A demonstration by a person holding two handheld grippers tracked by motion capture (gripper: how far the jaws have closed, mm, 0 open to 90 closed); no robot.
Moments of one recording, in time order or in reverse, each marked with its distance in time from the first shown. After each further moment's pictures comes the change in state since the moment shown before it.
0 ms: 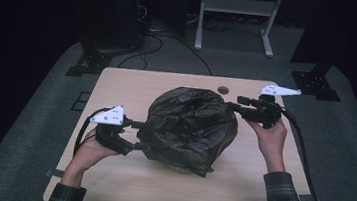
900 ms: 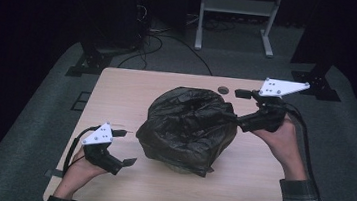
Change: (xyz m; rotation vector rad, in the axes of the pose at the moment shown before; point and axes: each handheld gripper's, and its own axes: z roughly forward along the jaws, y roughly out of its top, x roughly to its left) left arm -0.029 -0.055 -0.013 0.053 0.227 -0.070; right arm 0.065 0.050 -0.039 -0.014 0.204 -0.255
